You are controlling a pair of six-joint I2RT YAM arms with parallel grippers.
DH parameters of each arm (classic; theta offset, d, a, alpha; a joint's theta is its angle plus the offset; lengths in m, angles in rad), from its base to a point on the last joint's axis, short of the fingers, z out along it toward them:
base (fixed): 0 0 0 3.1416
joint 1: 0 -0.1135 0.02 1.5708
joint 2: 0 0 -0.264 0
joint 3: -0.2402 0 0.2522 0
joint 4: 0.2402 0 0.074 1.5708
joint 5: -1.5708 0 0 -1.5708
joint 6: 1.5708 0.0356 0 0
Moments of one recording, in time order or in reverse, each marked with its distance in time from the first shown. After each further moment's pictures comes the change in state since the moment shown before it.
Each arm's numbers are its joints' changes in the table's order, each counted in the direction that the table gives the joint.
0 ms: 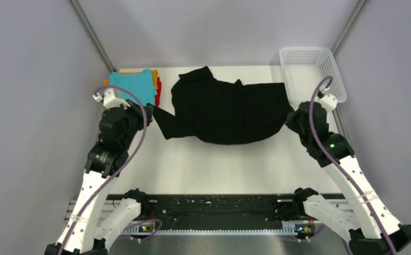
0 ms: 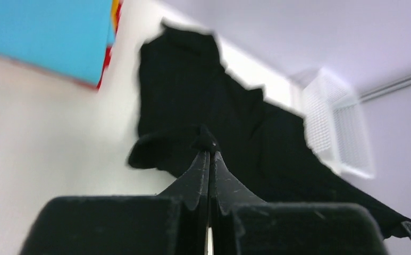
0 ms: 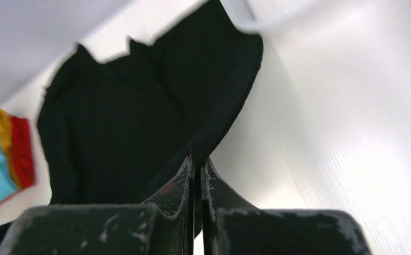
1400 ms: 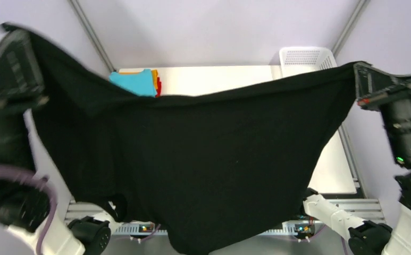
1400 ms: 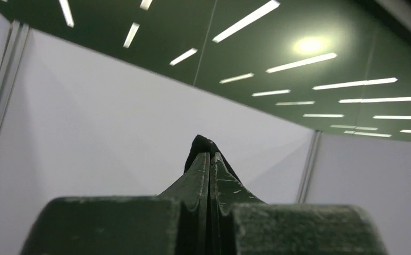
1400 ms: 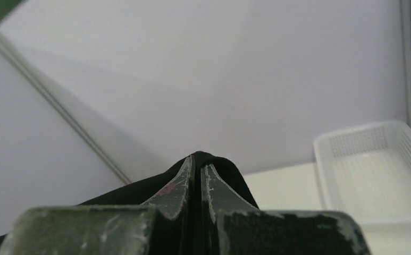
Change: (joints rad) left arm -0.029 0.209 -1.290 -0.146 -0.106 0.341; right arm 0.000 0.035 -1.090 0.102 0.232 -0.372
